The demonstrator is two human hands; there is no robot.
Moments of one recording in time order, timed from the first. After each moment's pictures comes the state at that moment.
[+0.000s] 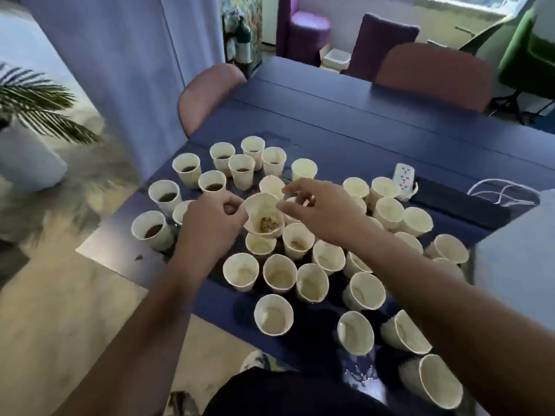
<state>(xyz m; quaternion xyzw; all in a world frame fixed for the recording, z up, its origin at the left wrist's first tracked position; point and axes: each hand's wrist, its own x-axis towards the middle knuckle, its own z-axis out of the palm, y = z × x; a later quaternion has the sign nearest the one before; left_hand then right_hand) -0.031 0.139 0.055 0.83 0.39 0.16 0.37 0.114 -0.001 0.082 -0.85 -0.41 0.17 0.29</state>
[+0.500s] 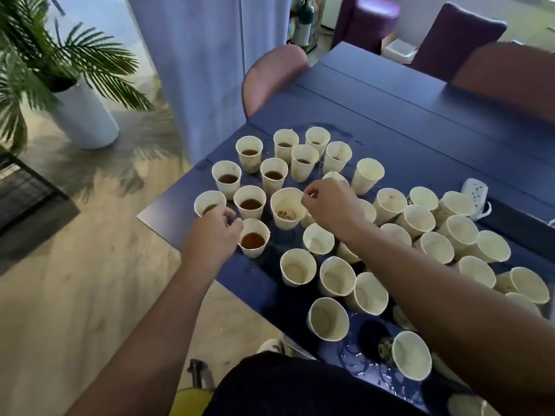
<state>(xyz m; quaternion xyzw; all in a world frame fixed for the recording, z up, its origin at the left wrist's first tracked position) -0.121 0.220 -0.018 0.77 0.55 0.07 0.33 0.082 0.123 0.013 -0.88 -0.41 0.15 0.19</state>
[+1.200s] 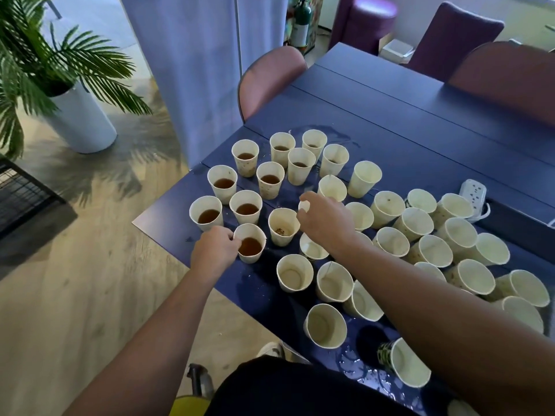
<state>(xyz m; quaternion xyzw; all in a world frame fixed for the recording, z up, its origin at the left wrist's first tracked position) -0.106 0.234 -0.065 0.77 0.55 -0.03 0.33 0.085 0.124 -0.018 -0.89 -0.41 0.16 0.12</state>
